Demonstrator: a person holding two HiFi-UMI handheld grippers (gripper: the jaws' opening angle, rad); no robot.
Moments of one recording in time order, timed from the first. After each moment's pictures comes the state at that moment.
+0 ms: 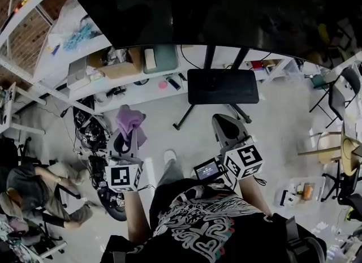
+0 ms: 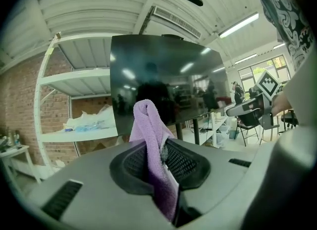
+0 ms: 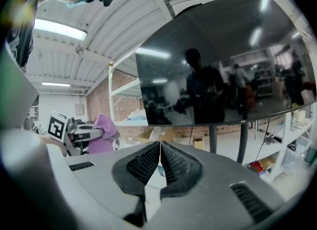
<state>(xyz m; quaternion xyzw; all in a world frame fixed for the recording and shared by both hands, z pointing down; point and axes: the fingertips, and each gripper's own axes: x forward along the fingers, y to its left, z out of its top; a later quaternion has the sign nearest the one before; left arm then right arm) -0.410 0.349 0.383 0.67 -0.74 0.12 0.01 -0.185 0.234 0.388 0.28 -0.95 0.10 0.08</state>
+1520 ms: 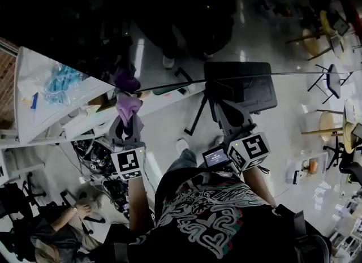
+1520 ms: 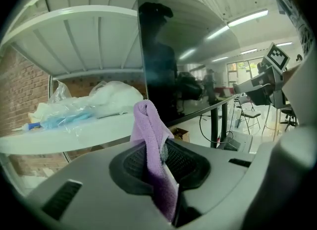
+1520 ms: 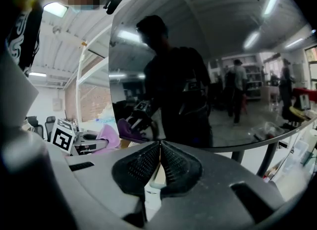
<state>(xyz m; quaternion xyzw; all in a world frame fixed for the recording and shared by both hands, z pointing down) -0.690 0.106 0.463 0.69 -0.70 0.17 0.04 -0.444 0.041 0.408 0.36 -0.92 0.10 0.10</state>
